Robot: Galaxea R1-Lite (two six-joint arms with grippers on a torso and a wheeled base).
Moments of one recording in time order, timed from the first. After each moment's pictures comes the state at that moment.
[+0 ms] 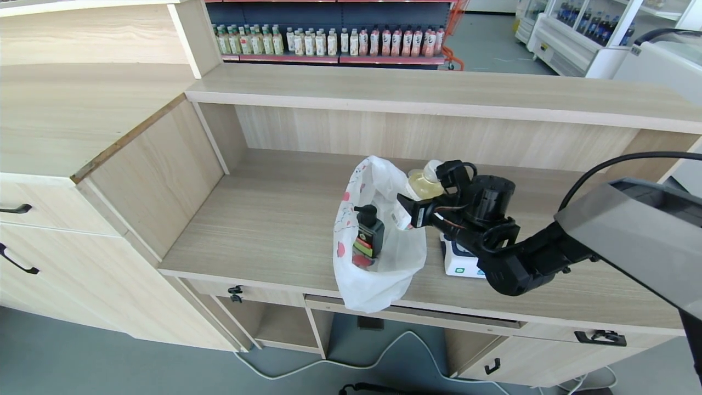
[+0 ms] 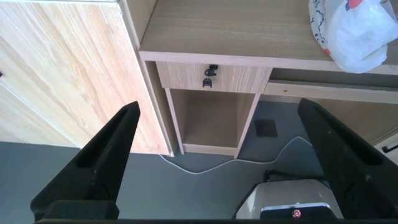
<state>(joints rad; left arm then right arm) -0.01 0.00 0.00 0.04 -0.04 0.04 0.40 2.27 -1.18 -1.13 0.08 0.01</state>
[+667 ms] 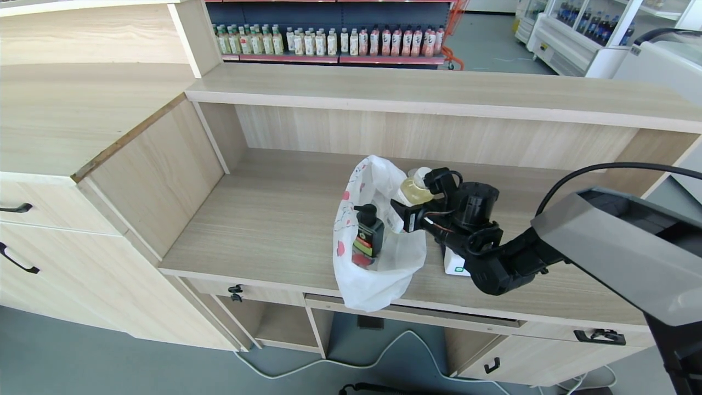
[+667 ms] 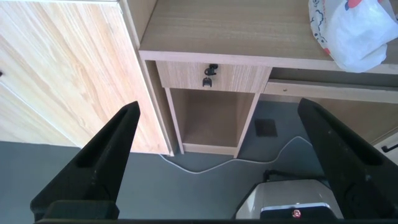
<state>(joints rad) -0.01 0.00 0.00 0.04 -0.04 0.04 0.41 2.36 -1.27 -1.12 0.08 -0.03</state>
